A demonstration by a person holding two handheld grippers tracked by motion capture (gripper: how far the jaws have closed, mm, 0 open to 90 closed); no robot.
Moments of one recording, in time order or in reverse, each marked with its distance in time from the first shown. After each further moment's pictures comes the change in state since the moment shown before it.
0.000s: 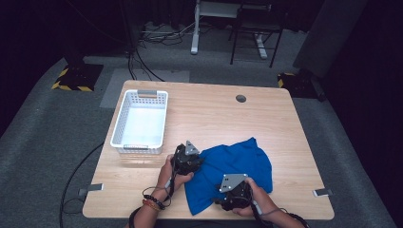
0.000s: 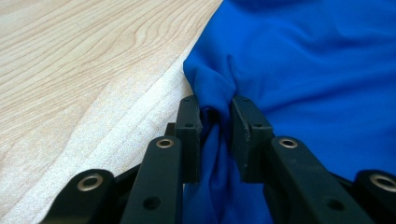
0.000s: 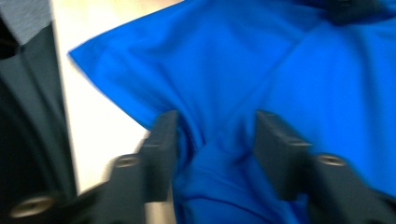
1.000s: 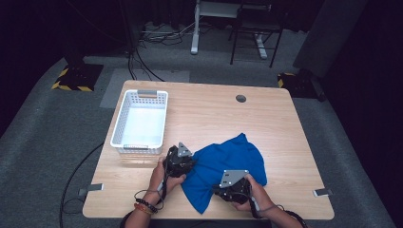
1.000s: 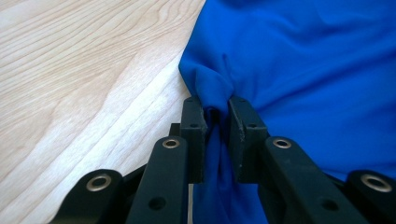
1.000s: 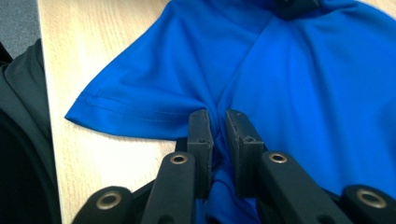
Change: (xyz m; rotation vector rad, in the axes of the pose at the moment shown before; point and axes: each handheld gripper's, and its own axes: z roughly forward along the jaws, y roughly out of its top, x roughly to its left) left arm 0.007 -0.012 -0.022 0.027 0.030 -0.009; right arm -0.008 0.006 0.000 -0.048 -0.013 0.011
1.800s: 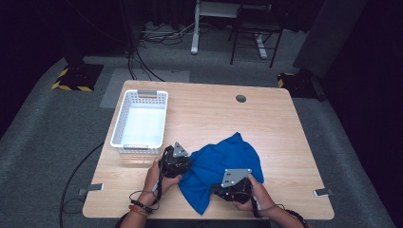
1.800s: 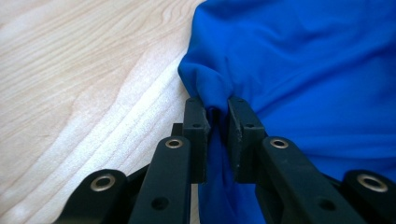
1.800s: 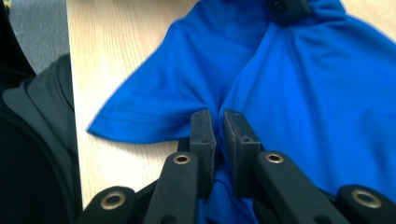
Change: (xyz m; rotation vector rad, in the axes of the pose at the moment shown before) left arm 0.003 0.000 -0.017 -0.007 -0.008 0.023; right arm 0.000 0.005 -0.009 -0.054 0.038 -0.012
